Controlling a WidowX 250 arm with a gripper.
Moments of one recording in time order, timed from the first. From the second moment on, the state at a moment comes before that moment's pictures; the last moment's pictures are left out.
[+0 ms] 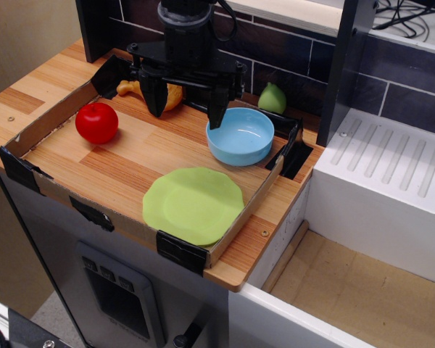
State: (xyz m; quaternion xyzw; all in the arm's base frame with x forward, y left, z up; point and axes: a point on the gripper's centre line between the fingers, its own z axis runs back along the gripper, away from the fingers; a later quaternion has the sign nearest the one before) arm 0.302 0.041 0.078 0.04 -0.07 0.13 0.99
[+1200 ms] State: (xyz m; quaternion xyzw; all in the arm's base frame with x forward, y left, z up) arm 0.369 0.006 0.040 0.02 -0.07 0.30 0.95
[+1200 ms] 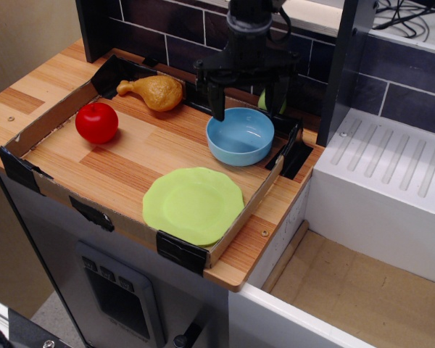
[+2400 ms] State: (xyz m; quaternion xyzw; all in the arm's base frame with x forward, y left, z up) arm 0.371 -0.014 0.003 0.03 -0.08 0.31 0.95
